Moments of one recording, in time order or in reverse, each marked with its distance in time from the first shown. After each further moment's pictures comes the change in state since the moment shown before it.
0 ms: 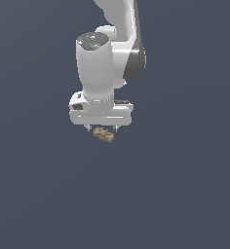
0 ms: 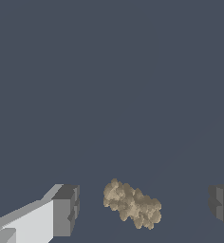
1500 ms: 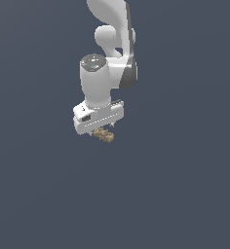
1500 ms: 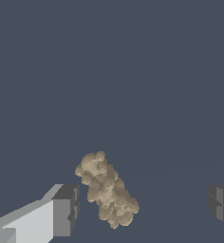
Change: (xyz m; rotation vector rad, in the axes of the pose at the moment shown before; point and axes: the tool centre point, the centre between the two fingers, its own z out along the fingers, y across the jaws) arm -0.047 0.013 0.056 0.003 -0.047 -0.530
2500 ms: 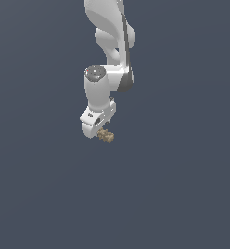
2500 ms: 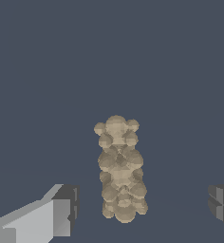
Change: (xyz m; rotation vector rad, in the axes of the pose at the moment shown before) arm -0.044 -0.020 0.047 0.030 -0.026 -0.496
